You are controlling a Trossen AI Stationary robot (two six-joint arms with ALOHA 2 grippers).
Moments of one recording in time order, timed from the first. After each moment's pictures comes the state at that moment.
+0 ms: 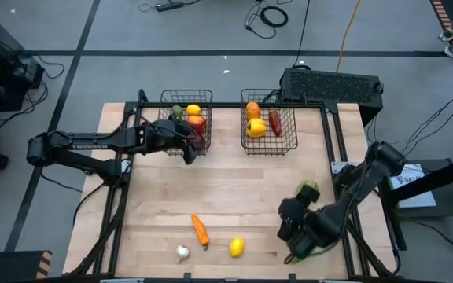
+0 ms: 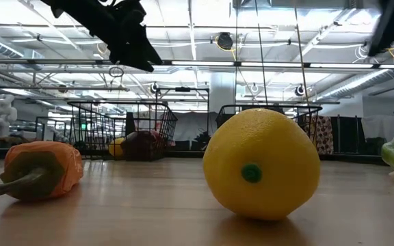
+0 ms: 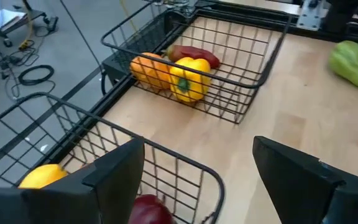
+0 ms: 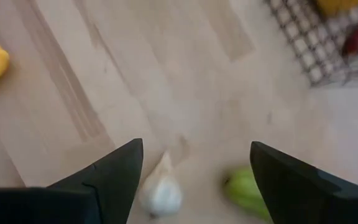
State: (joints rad) left arm 0.18 1.12 0.80 -0.19 -0.26 -0.10; right arm 0.75 1.66 1.37 -1.31 0.52 1.26
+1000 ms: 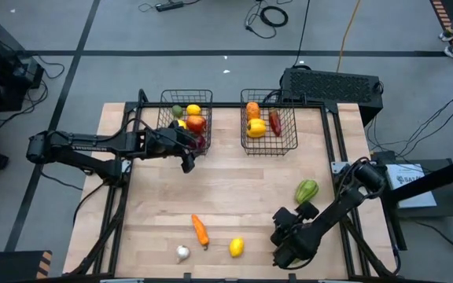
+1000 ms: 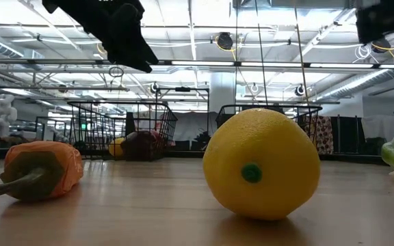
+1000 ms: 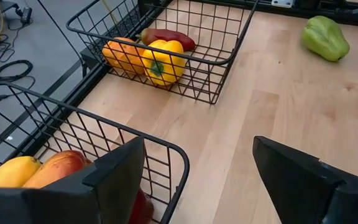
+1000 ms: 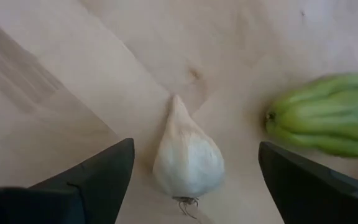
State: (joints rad) left arm 0.10 1.12 0.80 -0.25 -0.26 -0.12; right arm 0.76 1.95 1.36 -1.30 0.31 1.57
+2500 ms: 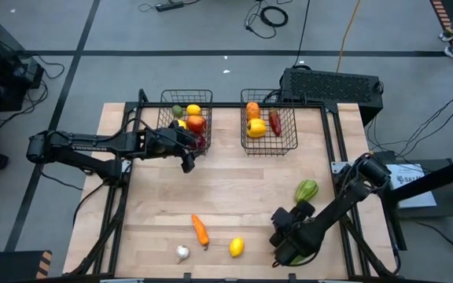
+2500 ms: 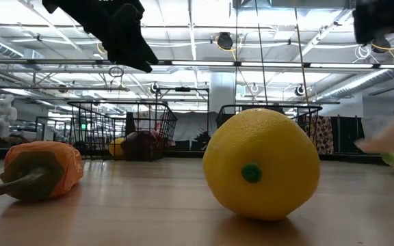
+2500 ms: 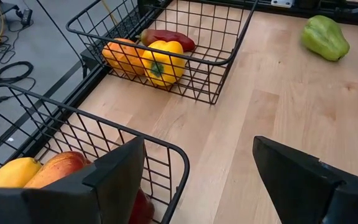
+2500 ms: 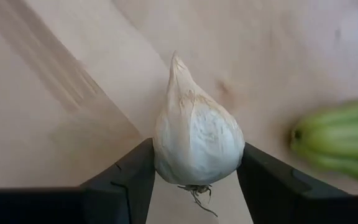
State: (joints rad) left arm 0.10 1.12 0.80 -0.25 -0.26 -0.12; right arm 0.75 1.89 1.29 -1.16 0.32 1.48
